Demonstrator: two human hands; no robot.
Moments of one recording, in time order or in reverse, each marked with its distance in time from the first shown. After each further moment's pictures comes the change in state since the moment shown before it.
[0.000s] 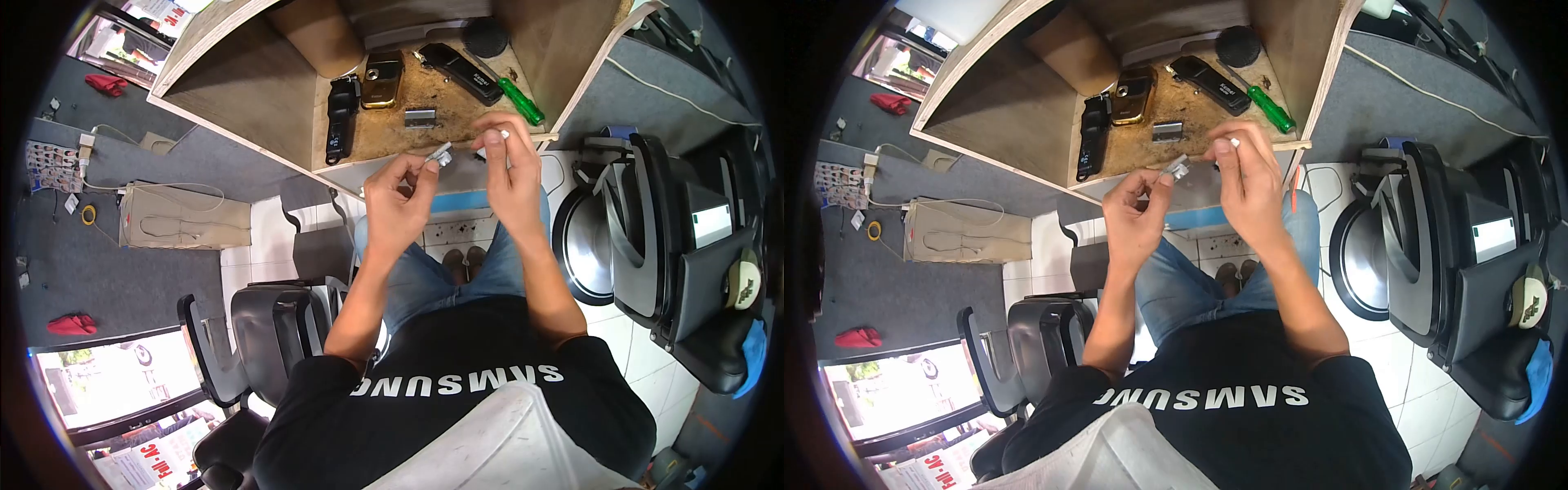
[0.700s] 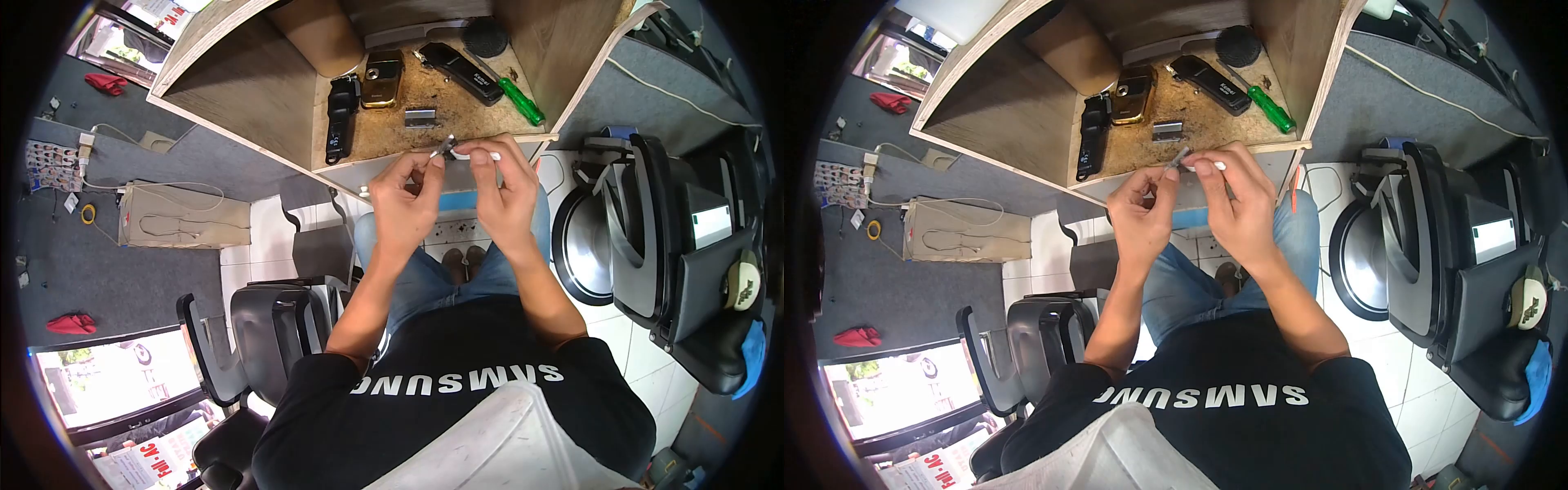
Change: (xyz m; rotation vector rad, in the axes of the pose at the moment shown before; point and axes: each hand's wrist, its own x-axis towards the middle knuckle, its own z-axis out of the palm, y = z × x) left_hand -0.001 0.005 0.011 0.030 0.073 0.023; right_hand -0.016 -0.014 0.007 0.102 0.068 -0.021
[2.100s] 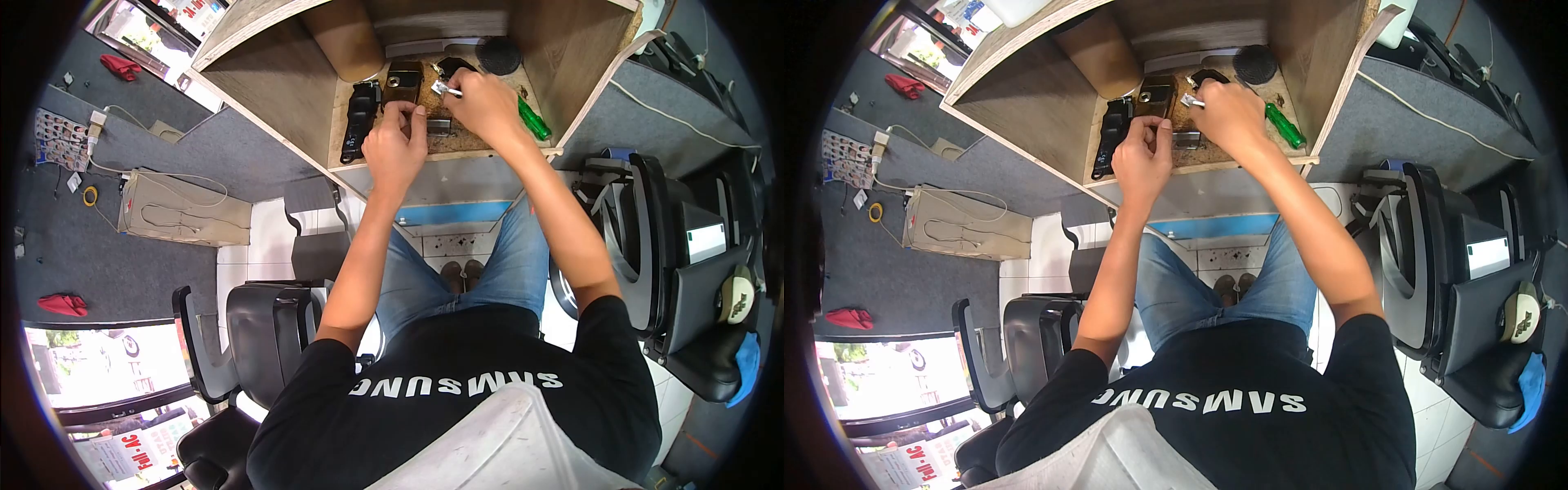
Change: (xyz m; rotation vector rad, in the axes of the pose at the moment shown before) left_hand 0.080 -0.051 -0.003 0.455 0.191 0.209; right_hand 0.115 0.048 0.044 -0.798 -0.457 0.038
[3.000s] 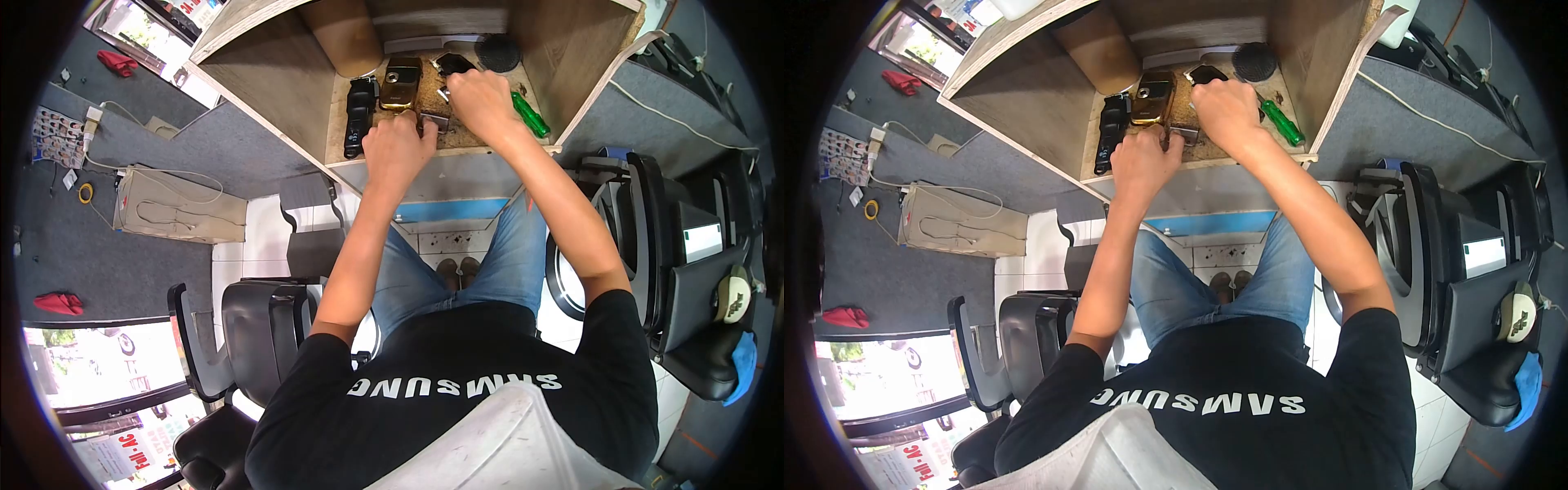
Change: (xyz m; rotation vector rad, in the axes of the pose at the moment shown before) left_hand 0.004 0.016 -0.012 0.394 -0.306 -0.038; right_hand 0.006 0.008 0.013 -0.389 0.022 -0.255
